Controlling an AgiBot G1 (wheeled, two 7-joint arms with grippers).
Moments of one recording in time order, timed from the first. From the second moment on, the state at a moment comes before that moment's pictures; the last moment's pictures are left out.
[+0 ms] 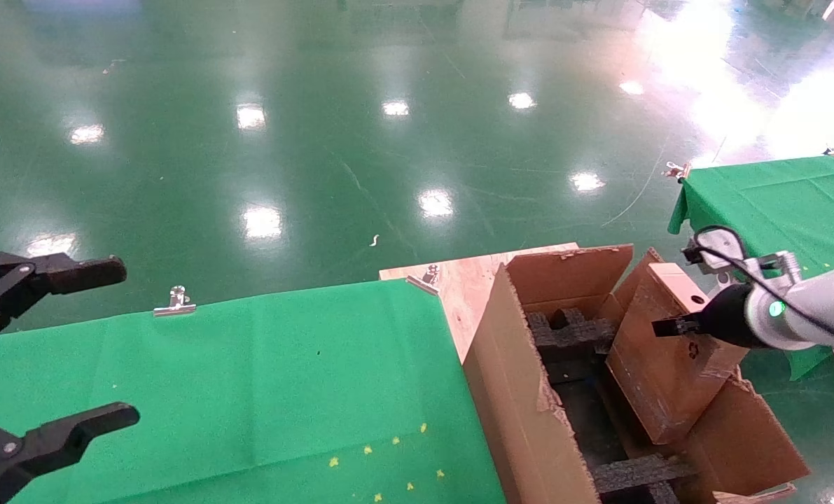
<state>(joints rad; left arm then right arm) -1.08 0.57 0.36 -1.24 0.65 1.45 -0.14 1.70 -0.41 -1.53 1.36 -2.22 -0.96 2.04</state>
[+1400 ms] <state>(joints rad) -1.08 0.57 0.36 -1.24 0.65 1.45 -0.14 1.45 -0.61 -1.61 1.17 -2.33 -0.80 2.24</state>
